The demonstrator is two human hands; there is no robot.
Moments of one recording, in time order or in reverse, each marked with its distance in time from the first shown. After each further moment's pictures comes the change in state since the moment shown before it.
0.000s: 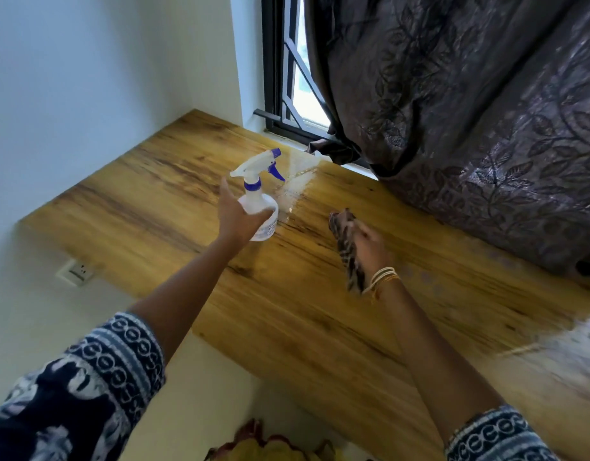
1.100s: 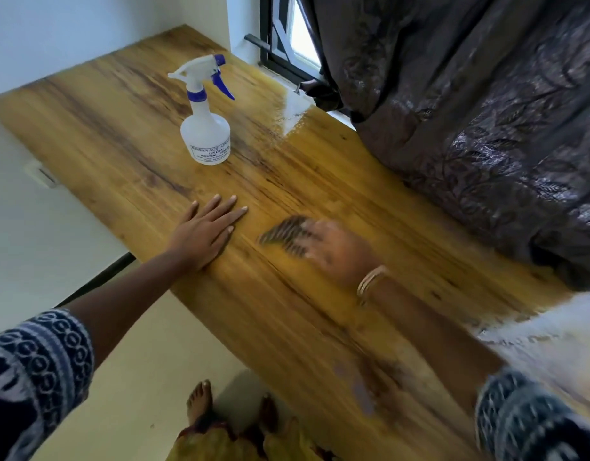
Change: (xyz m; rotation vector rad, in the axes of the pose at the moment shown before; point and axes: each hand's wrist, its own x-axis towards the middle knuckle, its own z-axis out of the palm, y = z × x) left_hand -0.146 -0.077 0.069 0.900 -0.283 0.351; right_hand -0.032 0.076 -0.137 -1.172 -0.484 -1.099
